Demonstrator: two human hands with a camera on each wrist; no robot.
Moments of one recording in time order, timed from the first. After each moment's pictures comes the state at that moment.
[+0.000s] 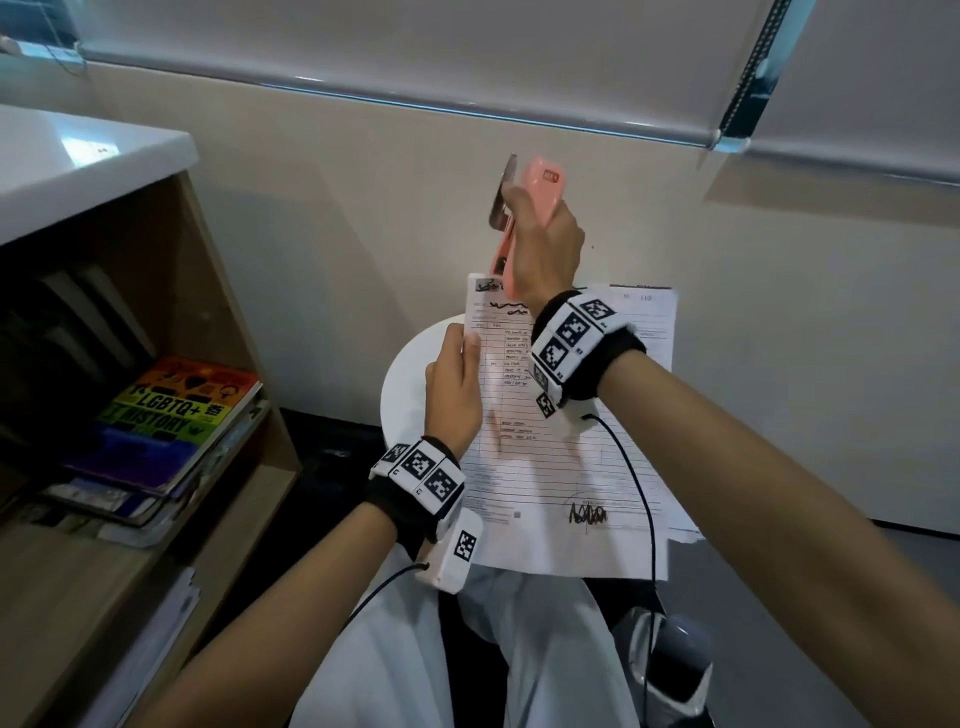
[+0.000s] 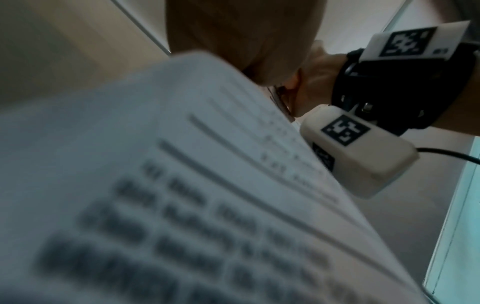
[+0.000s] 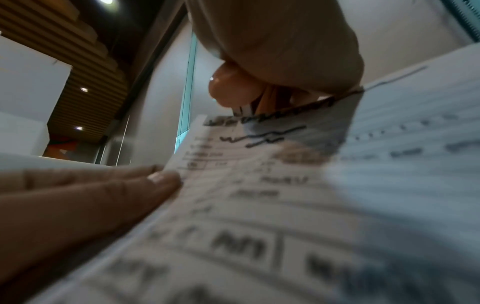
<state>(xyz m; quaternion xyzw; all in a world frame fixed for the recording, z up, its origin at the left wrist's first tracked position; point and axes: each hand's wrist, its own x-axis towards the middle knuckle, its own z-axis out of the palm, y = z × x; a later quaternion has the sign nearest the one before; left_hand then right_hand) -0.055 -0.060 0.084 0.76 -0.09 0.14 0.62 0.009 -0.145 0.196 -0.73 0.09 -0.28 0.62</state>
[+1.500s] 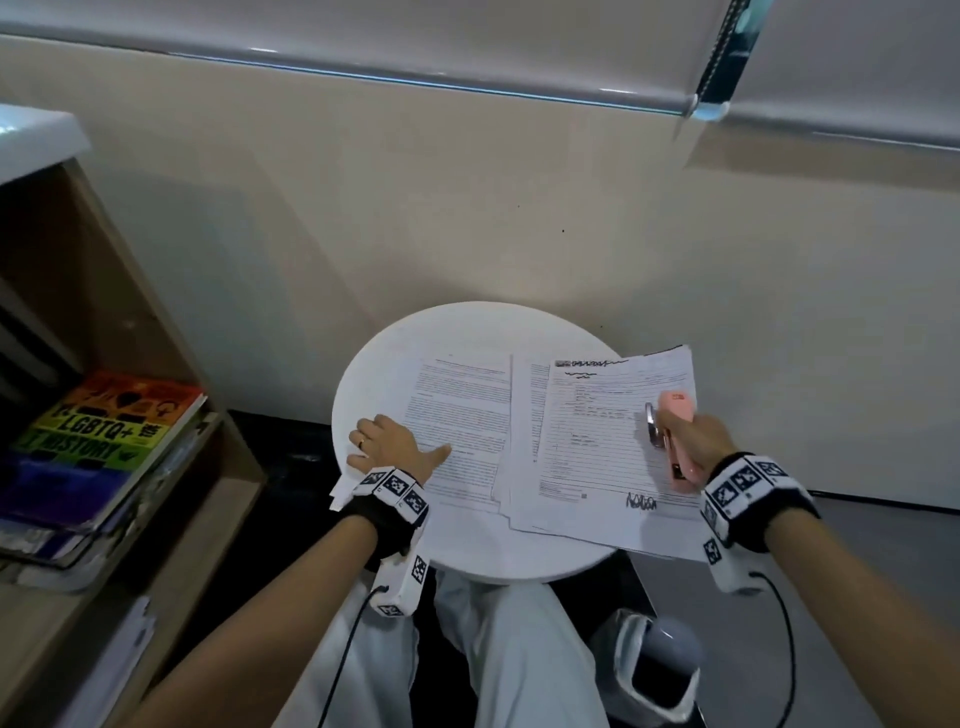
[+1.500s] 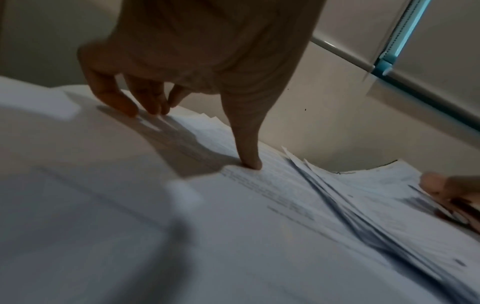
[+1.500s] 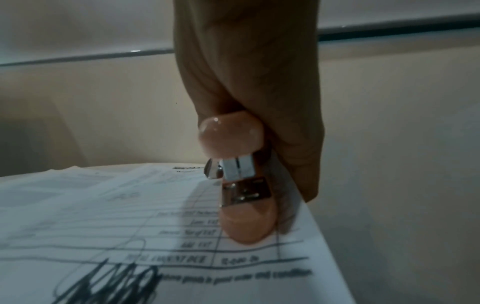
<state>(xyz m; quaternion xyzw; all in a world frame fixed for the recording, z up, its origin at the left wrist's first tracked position) 0.005 -0.071 -0.036 0.97 0.15 -0.06 0.19 -0.056 -0.400 0.011 -0.77 0.38 0.00 0.51</state>
